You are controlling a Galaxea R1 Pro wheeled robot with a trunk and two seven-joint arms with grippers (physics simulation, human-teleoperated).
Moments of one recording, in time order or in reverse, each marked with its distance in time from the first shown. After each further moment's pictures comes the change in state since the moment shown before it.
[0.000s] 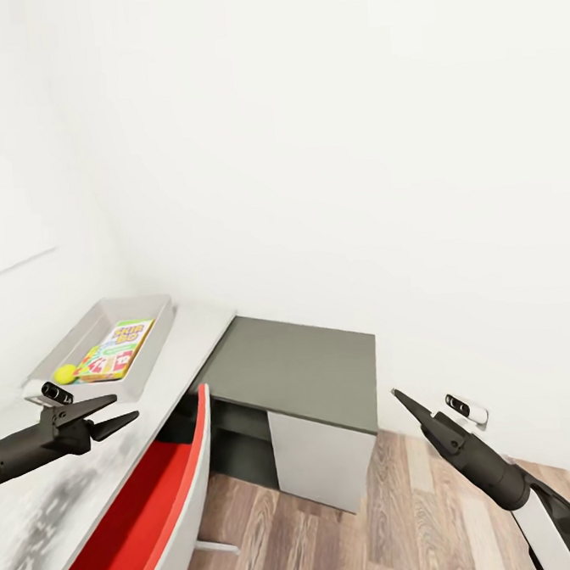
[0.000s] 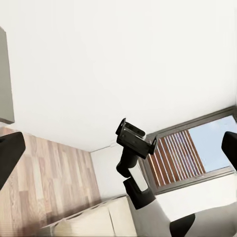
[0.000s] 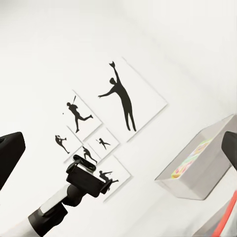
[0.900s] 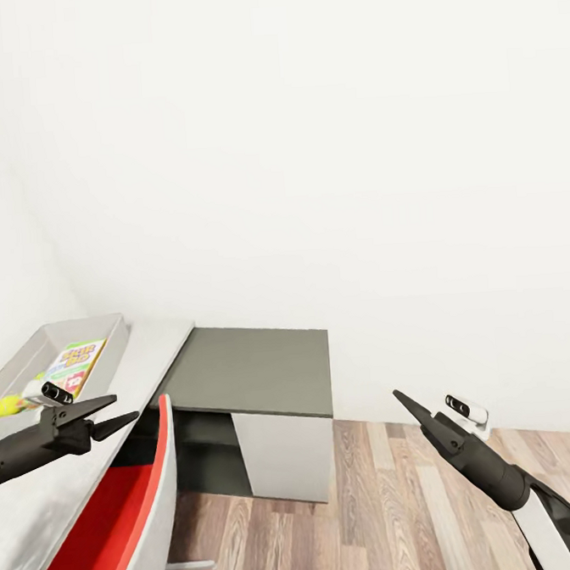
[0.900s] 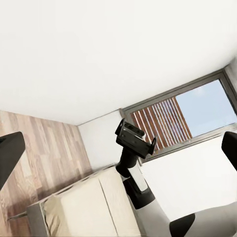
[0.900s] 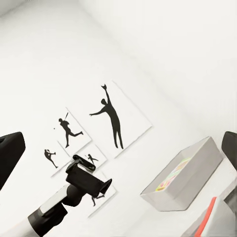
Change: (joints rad) left arm 0.000 0.000 0.000 -0.001 0.000 0.000 0.000; right arm 0.000 0.000 0.000 0.003 0.000 0.000 0.000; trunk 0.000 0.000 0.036
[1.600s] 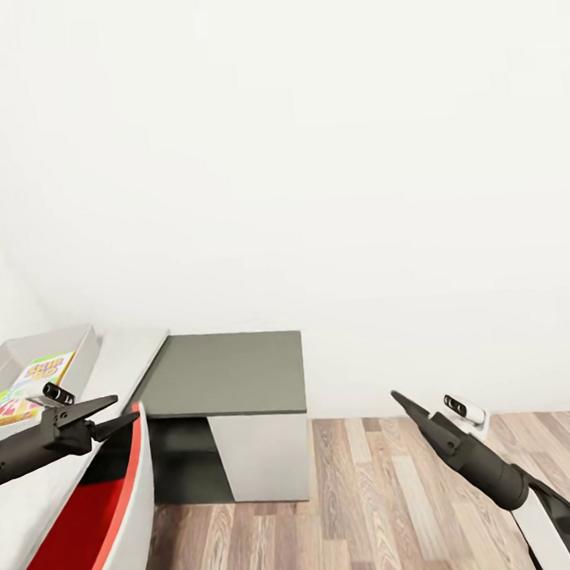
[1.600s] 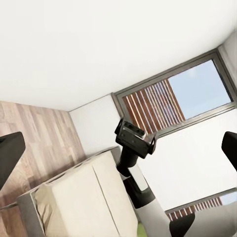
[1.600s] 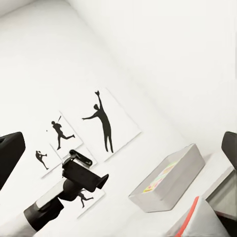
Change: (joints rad) left arm 0.000 -0.002 -0.003 -0.001 0.000 0.000 0.001; right arm 0.000 0.002 0.000 -0.010 0.029 -0.002 -0.004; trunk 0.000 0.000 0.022
